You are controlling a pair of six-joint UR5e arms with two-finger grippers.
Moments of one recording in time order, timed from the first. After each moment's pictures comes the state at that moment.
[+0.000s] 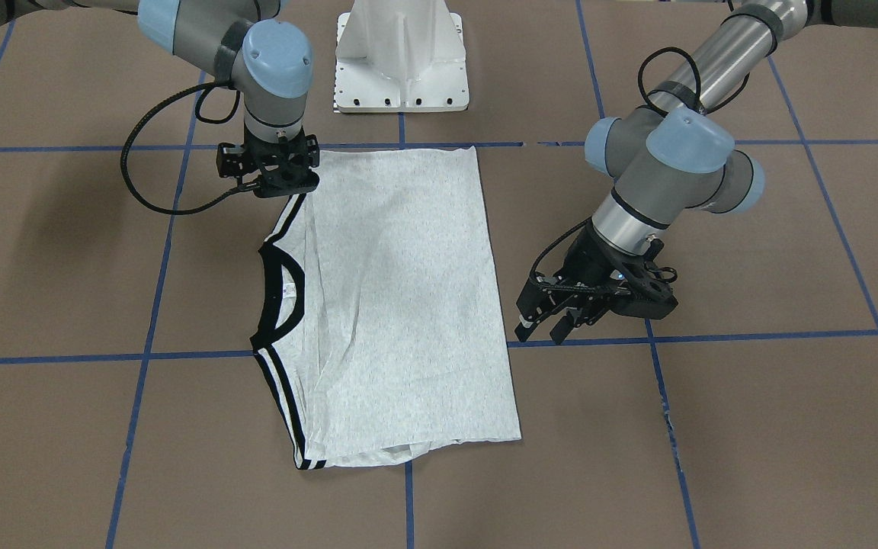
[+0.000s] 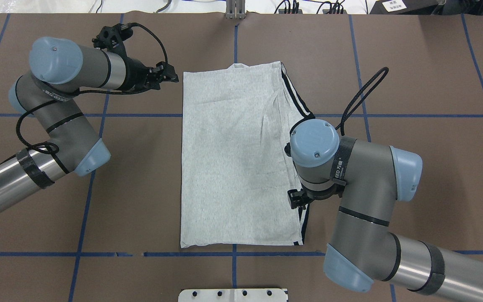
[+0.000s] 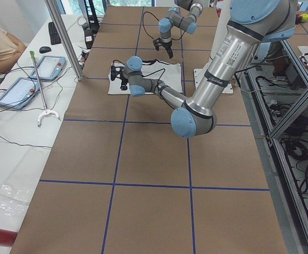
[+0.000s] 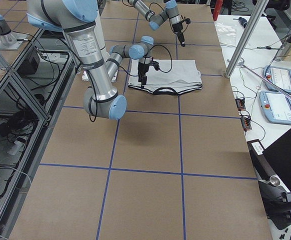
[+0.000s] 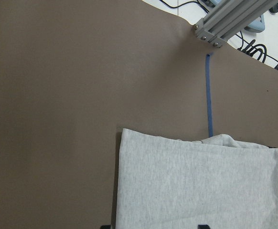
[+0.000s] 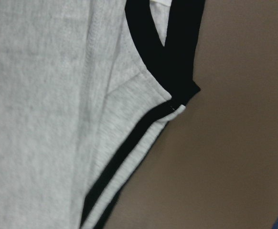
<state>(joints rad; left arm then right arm) -0.79 -2.13 -1.43 -2.44 -1.89 -1.40 0.44 -1.05 1.89 -1.95 1.89 0.98</state>
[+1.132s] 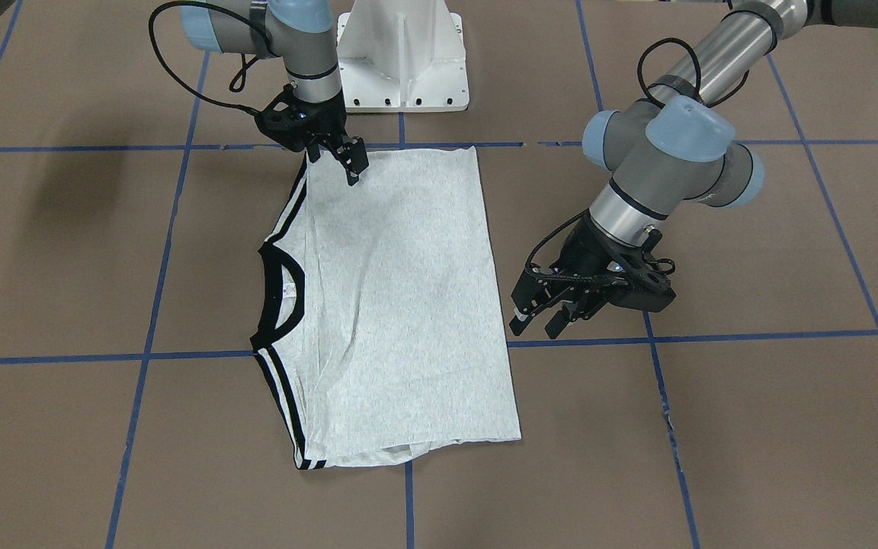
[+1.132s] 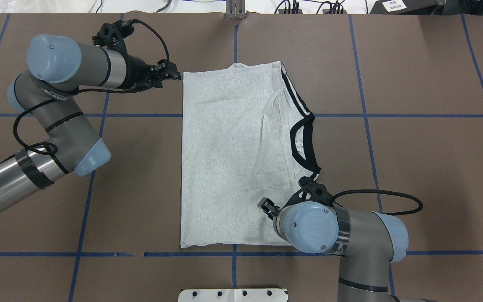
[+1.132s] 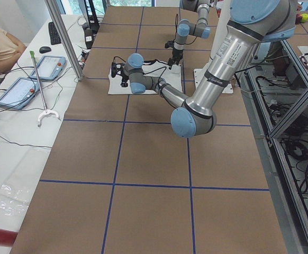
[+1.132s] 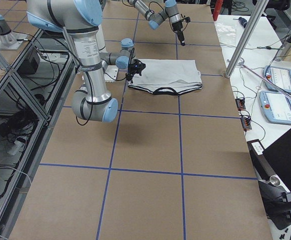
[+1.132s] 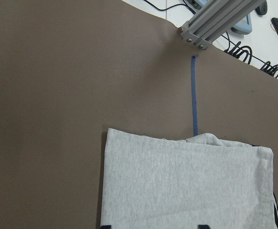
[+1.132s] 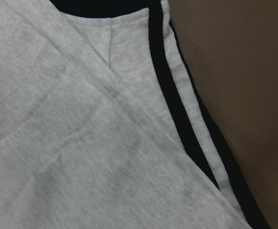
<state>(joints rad) -0.79 -2.13 -1.45 -2.43 -1.89 -1.40 0.22 -1.16 1.90 -1.52 1.57 2.13</state>
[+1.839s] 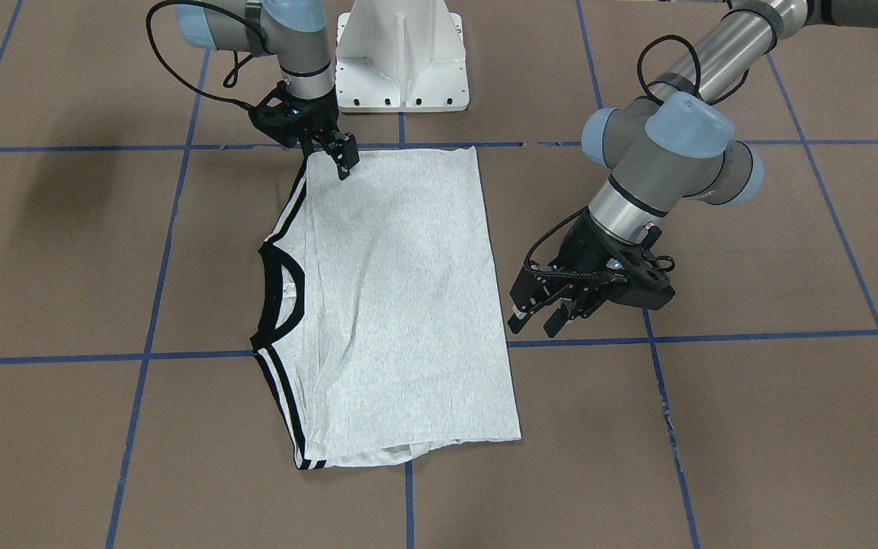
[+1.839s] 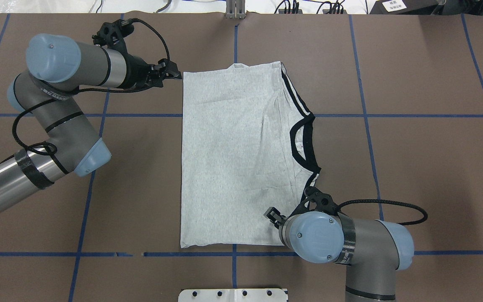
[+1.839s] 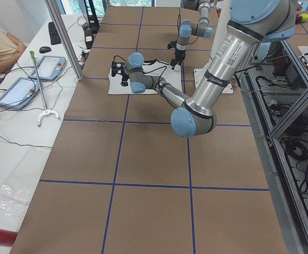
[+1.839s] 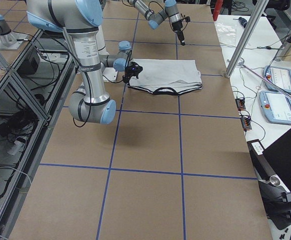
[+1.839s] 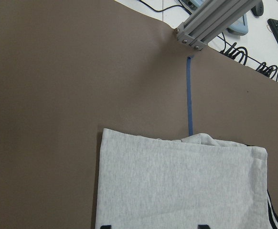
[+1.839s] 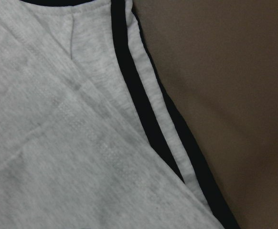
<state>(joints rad) -0.79 -2.13 -1.46 -2.43 -1.89 -1.41 0.19 -1.19 1.91 -1.51 1.57 2.15</state>
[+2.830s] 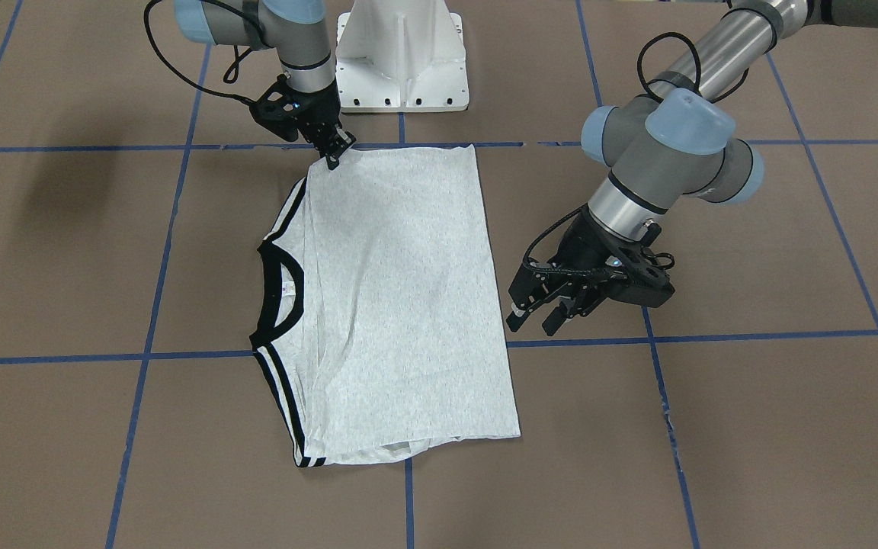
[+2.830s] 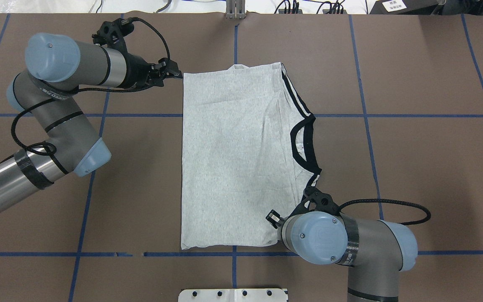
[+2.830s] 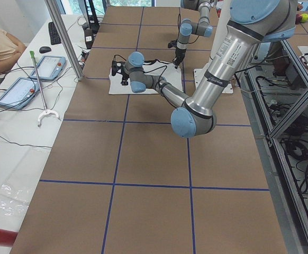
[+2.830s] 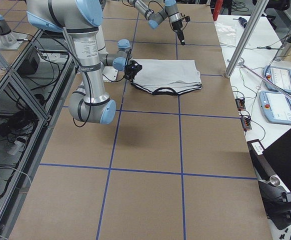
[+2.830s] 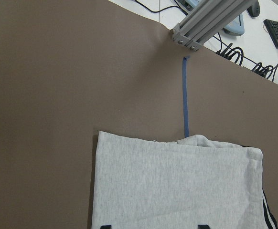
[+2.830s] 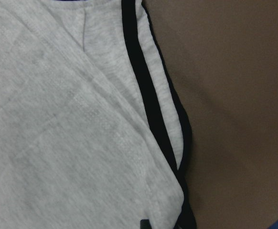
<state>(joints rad) -0.79 -2.13 -1.47 -2.43 -1.89 -1.41 0.19 -1.19 1.94 -1.51 1.58 2.14</state>
